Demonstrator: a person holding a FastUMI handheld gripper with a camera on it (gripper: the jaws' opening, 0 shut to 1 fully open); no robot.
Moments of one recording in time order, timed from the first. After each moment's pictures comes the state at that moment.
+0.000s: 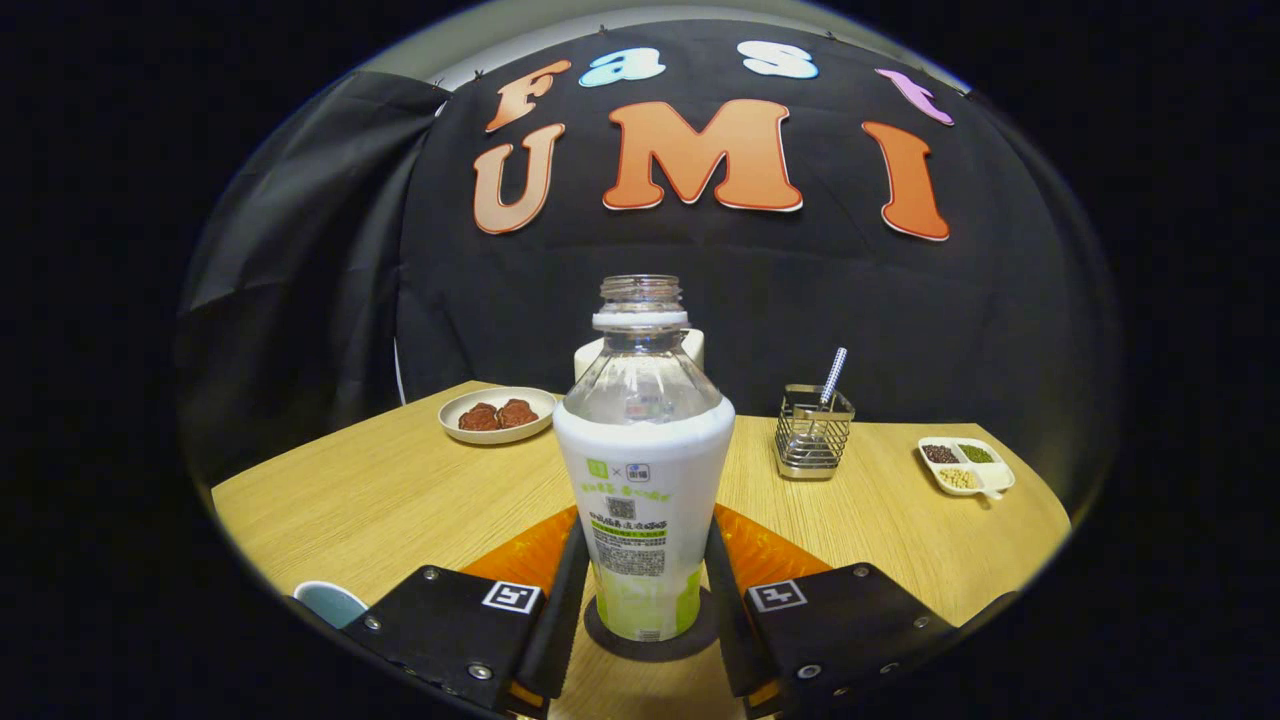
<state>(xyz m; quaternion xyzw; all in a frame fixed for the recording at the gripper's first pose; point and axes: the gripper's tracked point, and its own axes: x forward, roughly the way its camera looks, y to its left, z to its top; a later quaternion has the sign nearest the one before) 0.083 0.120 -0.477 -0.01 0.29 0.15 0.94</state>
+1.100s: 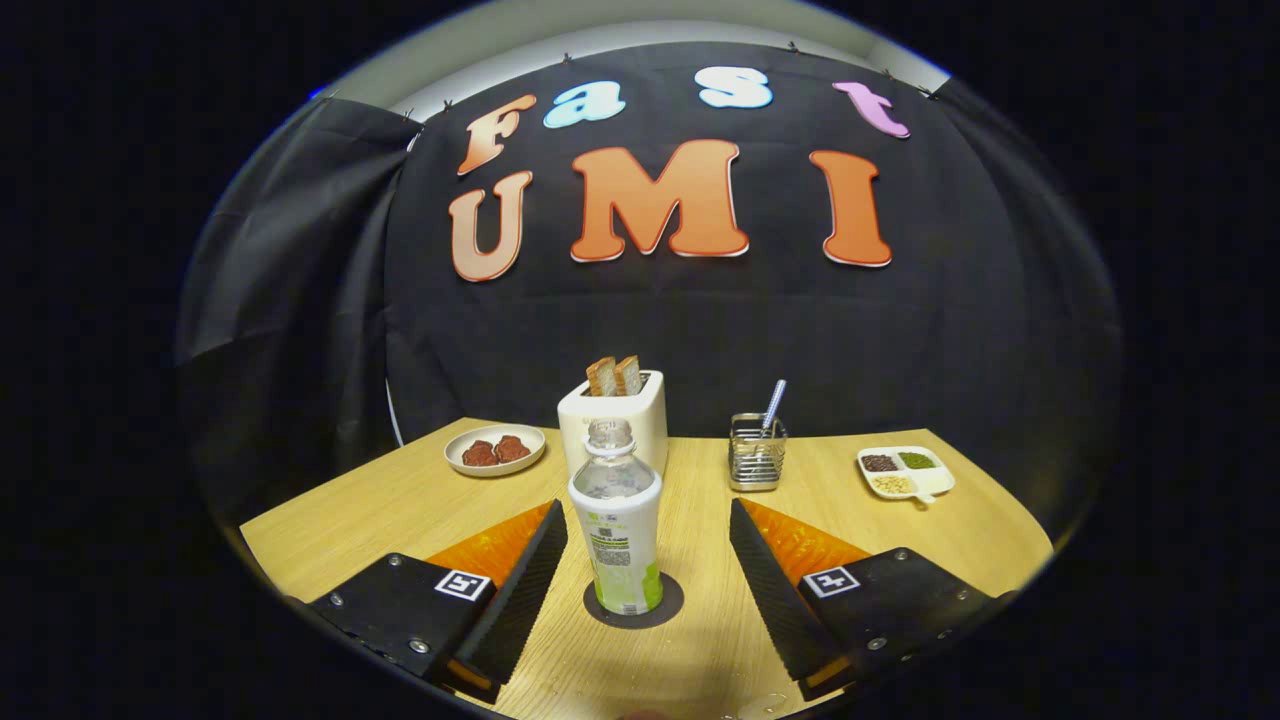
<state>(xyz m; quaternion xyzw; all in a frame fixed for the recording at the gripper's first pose) 0.056 0.069 -0.357 0.02 0.25 0.10 0.96</state>
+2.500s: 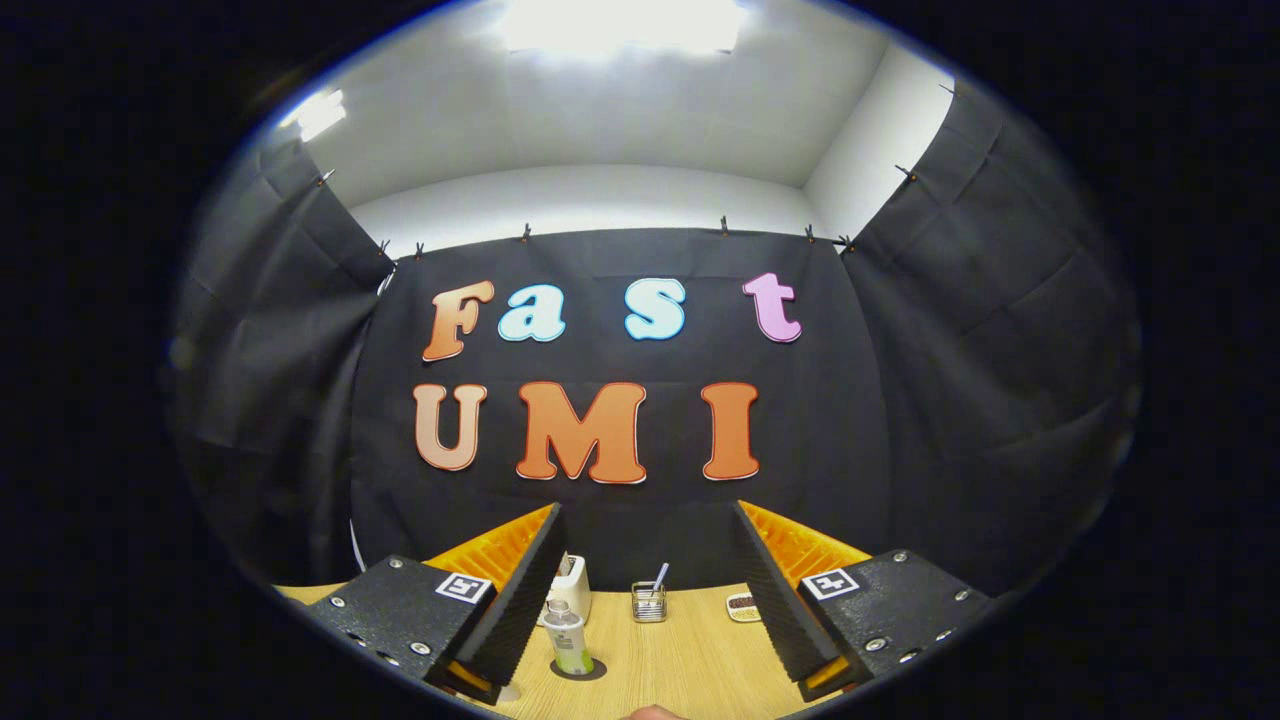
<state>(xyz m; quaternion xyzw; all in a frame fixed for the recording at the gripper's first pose) -0.040 -0.013 -0.066 0.01 0.02 -0.01 1.00</state>
